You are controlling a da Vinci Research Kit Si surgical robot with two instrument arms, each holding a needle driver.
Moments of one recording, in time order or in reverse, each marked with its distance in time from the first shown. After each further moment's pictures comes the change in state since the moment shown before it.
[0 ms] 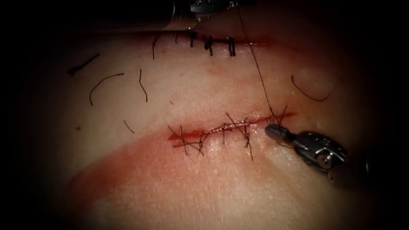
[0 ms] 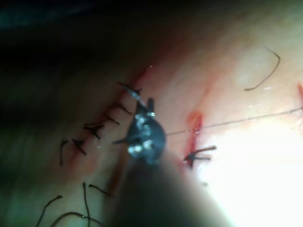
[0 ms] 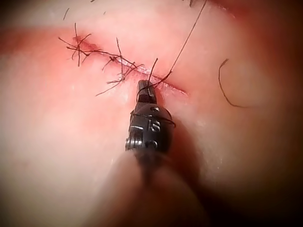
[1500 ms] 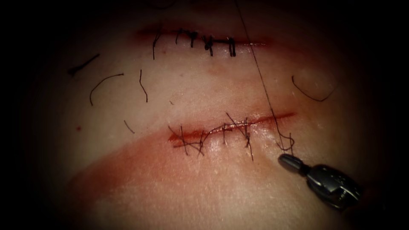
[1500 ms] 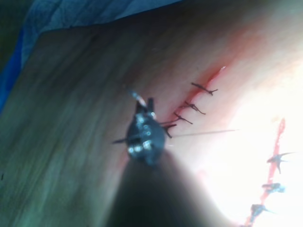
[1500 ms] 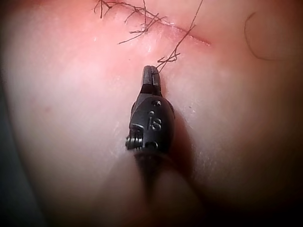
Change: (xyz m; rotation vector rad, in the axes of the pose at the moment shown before) right arm -0.004 -0.003 -0.006 0.023 0.101 -0.038; left arm 0.004 -0.014 -0.004 0.142 0.022 0.031
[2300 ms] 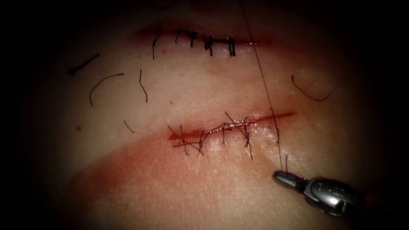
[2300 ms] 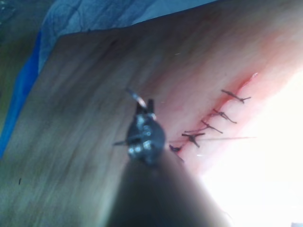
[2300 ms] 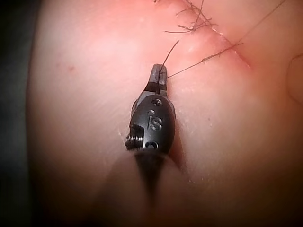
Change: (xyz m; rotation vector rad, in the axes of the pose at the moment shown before) right arm -0.001 -0.003 0.000 0.138 0.030 -0.237; left arm 0.000 -0.006 0.003 0.029 -0.016 0.000
